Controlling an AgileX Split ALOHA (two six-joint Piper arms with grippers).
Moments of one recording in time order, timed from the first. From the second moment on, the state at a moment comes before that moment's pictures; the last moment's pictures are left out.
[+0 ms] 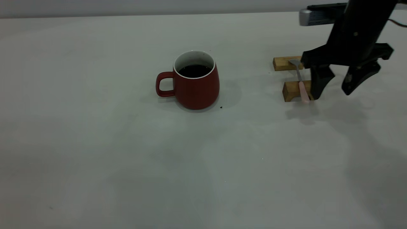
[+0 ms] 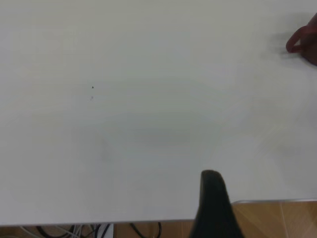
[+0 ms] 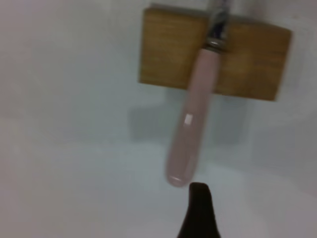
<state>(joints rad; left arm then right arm) 0.01 -0.02 -0.49 -0.01 1.14 0.02 0.22 2.27 -1.30 0.11 0.58 -0.09</state>
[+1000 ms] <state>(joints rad) 0.01 -0.02 -0.49 -0.01 1.14 0.02 0.28 2.29 -1.35 0.11 0.58 -0.09</state>
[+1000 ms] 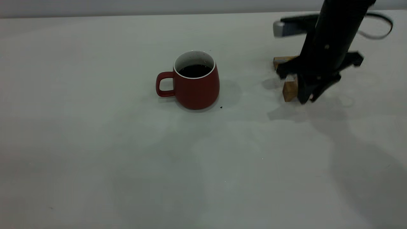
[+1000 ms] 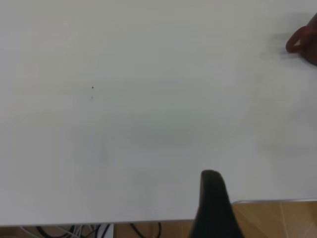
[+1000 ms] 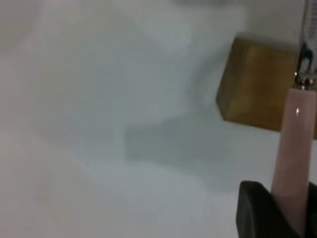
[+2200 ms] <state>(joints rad) 0.01 -0.02 -0.49 -0.01 1.14 0.02 0.40 2.27 -1.59 1.50 0.84 0.87</state>
